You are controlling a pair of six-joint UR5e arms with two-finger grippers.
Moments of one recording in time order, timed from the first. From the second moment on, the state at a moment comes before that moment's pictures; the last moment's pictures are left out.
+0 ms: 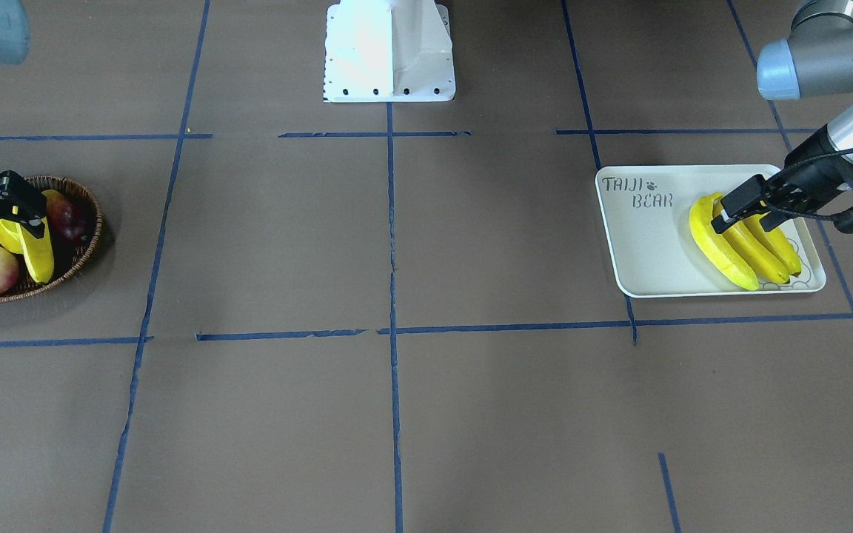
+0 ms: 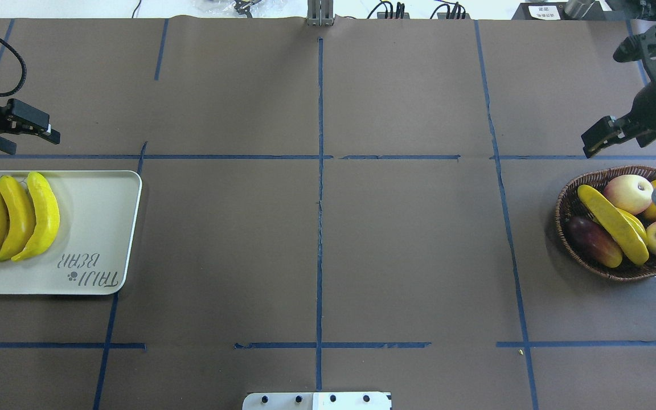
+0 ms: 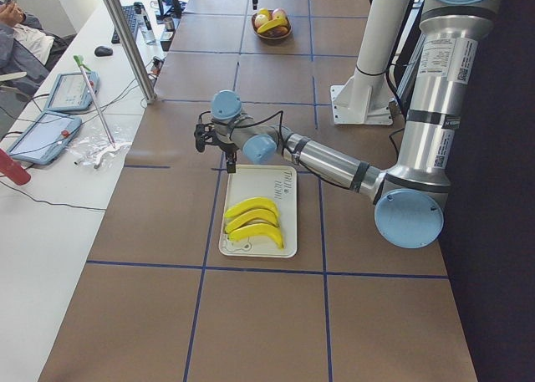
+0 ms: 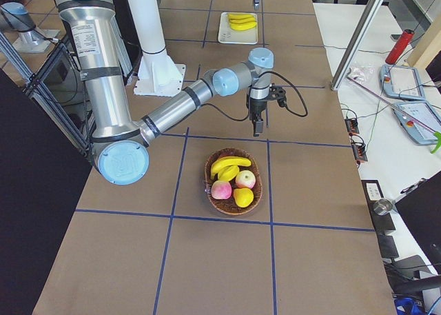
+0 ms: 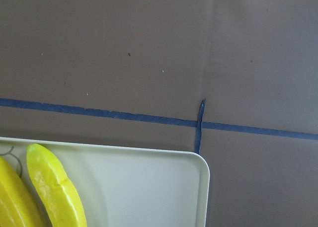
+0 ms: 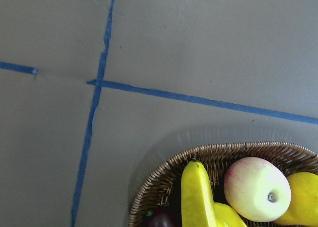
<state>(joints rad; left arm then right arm) -1.14 -1.71 -1.79 -1.93 -2.39 -0.90 1.06 -1.43 2.01 -1.76 2.11 0.45</state>
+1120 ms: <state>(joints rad) -1.10 -1.72 -1.78 -1.93 -2.39 -0.90 0.76 -1.67 2.04 -1.70 1.82 0.35</state>
